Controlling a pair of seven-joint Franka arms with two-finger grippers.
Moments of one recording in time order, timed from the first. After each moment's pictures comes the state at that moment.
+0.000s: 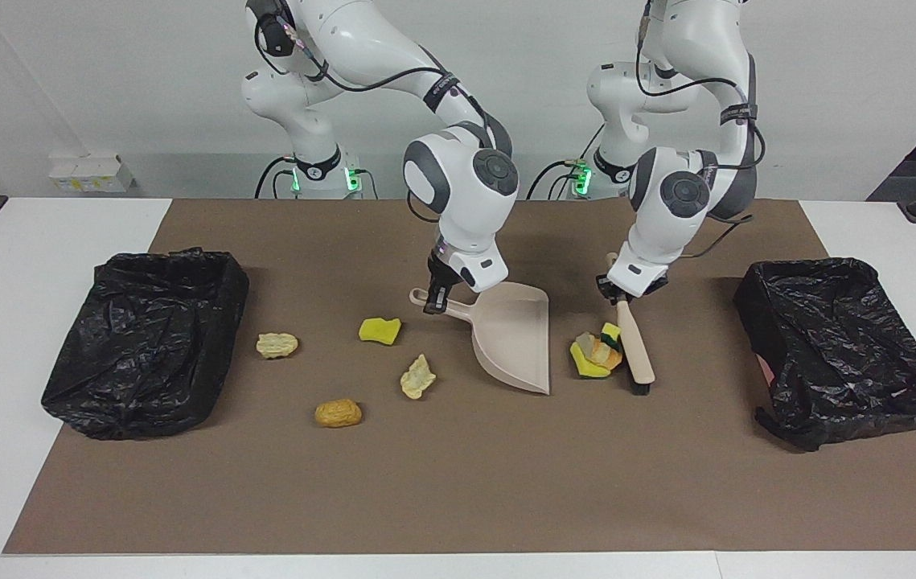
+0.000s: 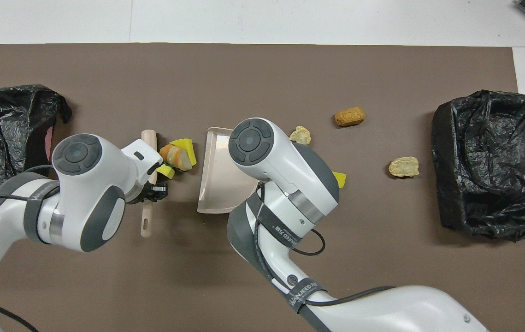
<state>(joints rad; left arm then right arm) -0.19 0.09 -0.15 -2.16 -0.01 2.14 -0.32 0.55 0.45 0.07 -1.54 -0.26 1.80 -0.74</state>
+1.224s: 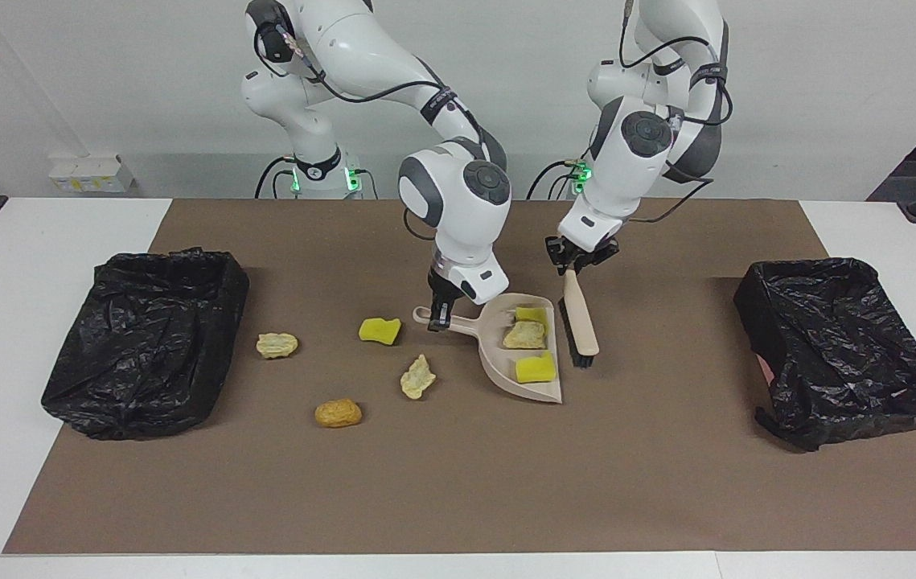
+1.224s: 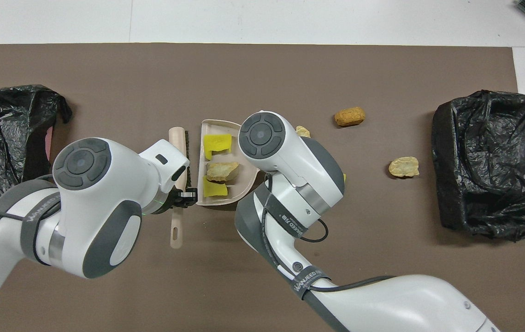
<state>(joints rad) -0.32 -0.03 -0.13 -2.07 -0.15 1.98 -0.39 0.51 0.47 0.06 -1.53 -0.26 1.89 -0.82</state>
